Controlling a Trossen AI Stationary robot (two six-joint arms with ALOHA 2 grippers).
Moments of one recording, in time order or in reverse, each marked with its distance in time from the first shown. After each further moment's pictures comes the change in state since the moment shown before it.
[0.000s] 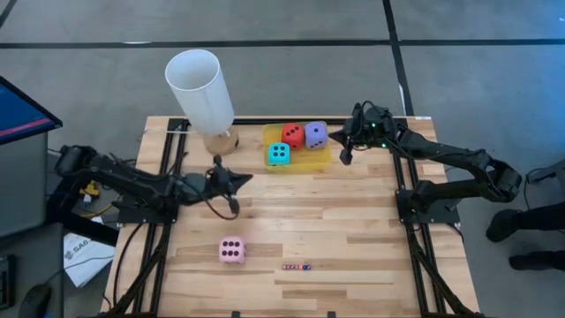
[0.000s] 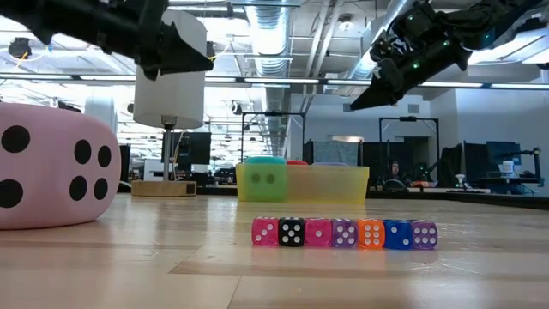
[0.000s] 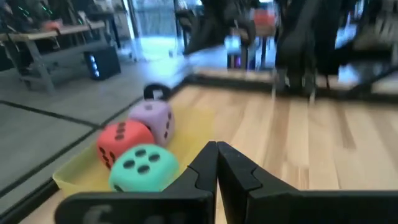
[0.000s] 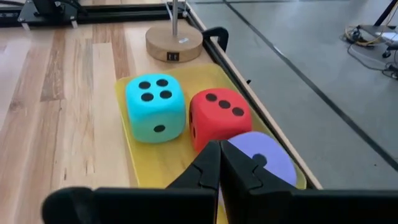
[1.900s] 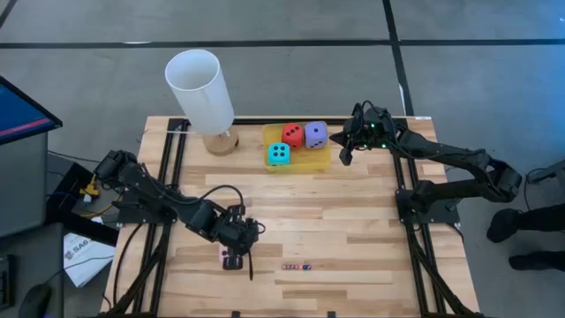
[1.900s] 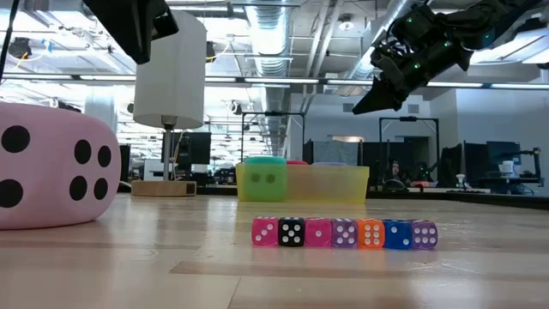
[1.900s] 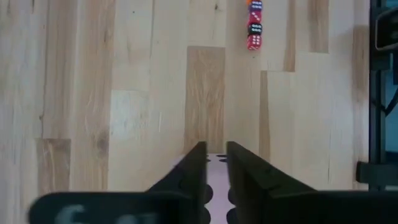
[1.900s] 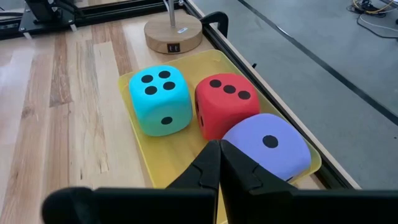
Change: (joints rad) left arm -0.320 0.556 0.858 -1.294 0.440 -0.437; right arm 0.000 0.000 0.000 -0.041 0.000 0.105
